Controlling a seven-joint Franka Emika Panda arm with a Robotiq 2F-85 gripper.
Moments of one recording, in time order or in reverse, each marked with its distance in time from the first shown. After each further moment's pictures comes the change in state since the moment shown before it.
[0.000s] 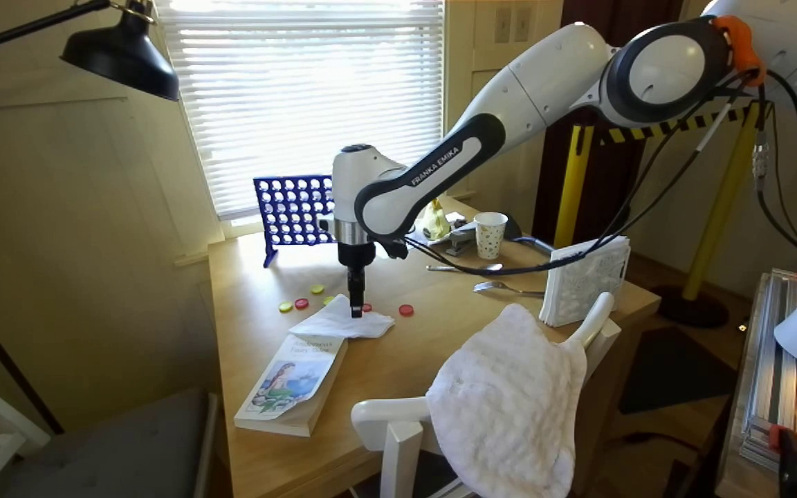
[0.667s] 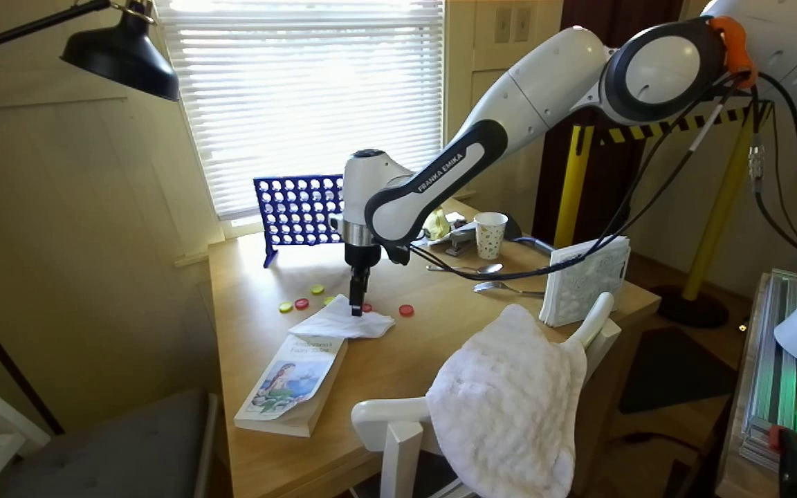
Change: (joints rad) arm -0.025 -0.005 -0.014 -0.054 0.001 0.099 0.127
